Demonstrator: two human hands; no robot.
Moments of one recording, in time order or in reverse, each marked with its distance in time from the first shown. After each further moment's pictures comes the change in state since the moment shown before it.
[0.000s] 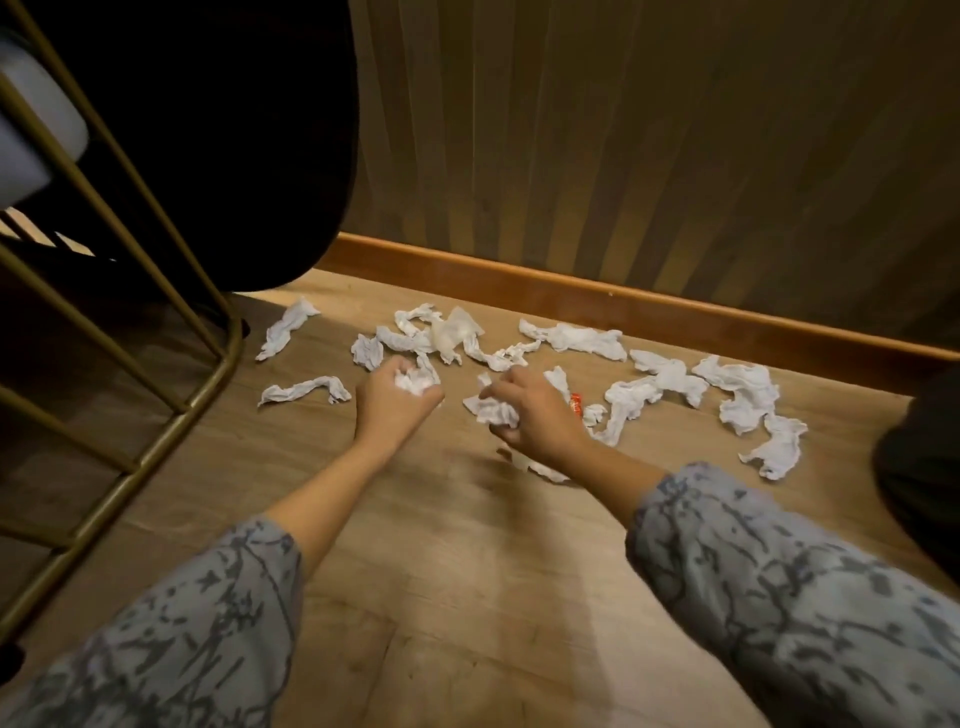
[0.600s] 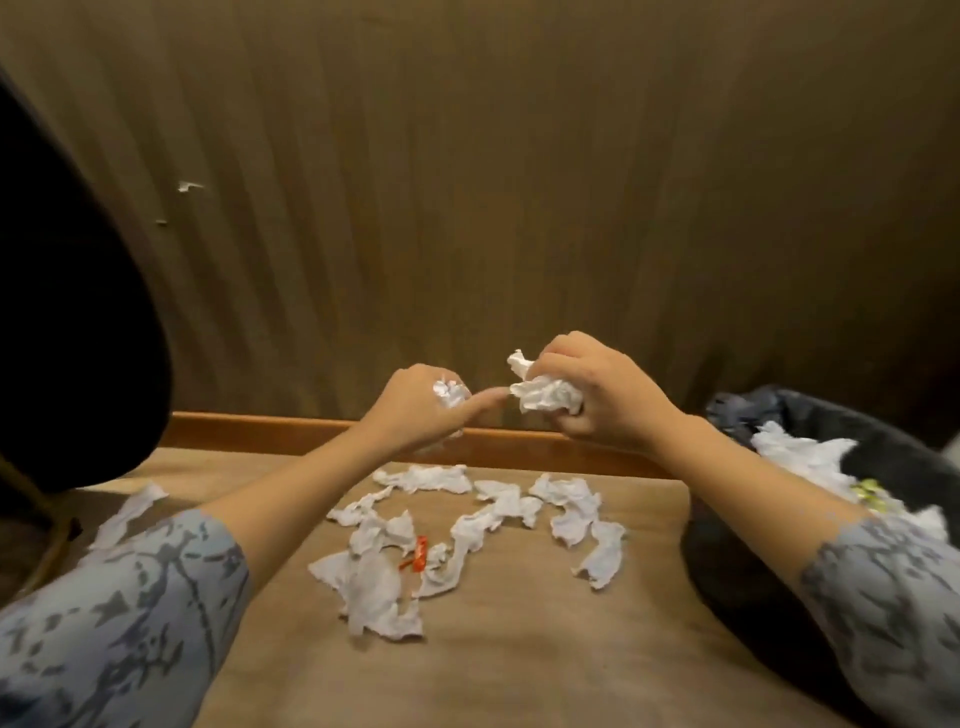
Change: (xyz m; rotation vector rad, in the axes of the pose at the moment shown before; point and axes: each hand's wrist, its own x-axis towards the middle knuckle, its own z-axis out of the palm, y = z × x) left_hand -0.040 0.315 0.078 0.292 -0.389 0.544; right_hand -0.089 0.092 -0.330 -0.305 0.280 -0.130
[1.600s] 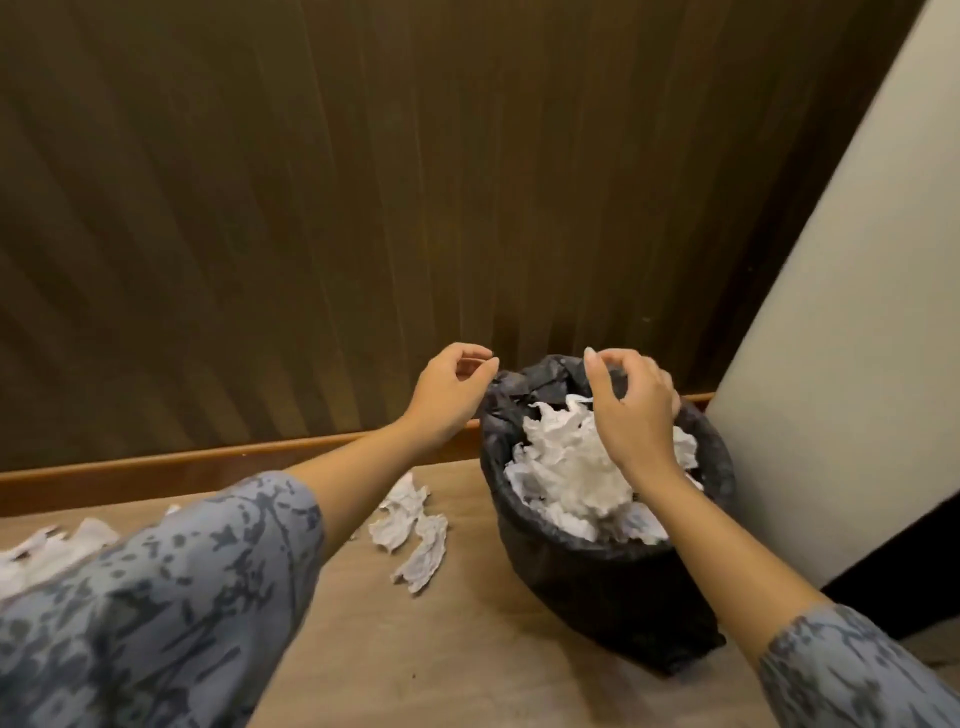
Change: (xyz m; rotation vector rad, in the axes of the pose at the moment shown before) left_hand 0.112 0.202 0.226 -0.554 -0.035 0.055; right_hand -0.206 0.174 -0.061 0.156 0.581 1.014
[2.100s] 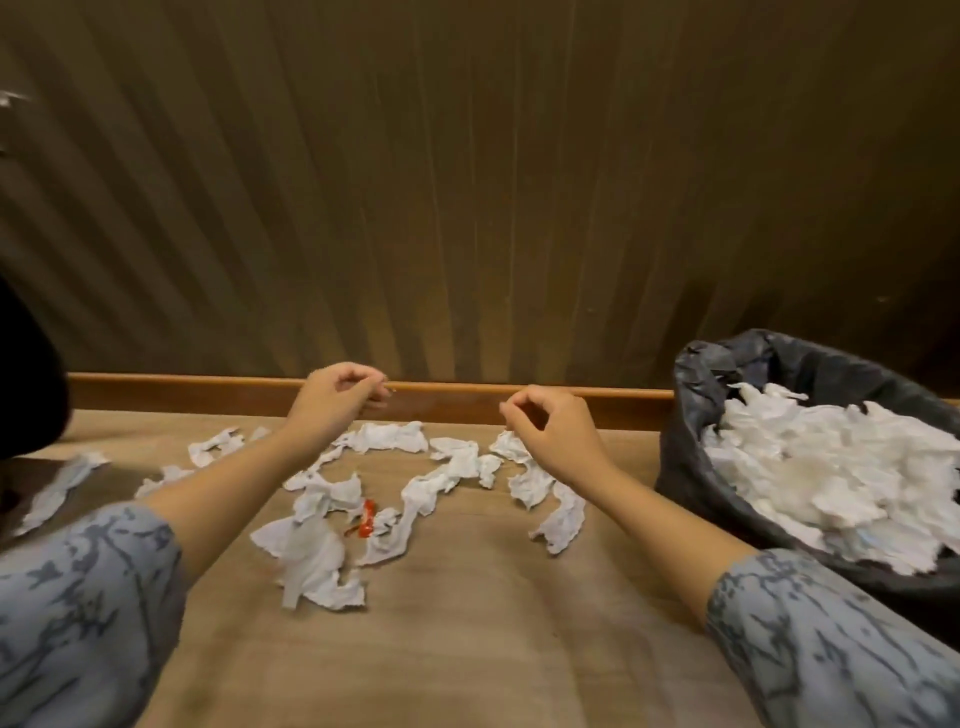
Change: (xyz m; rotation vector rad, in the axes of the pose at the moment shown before) left_hand -0.082 -0.141 -0.253 0.094 0.260 -0.340; right_hand -0.102 -0.093 0.195 0.232 -0.687 -0.191
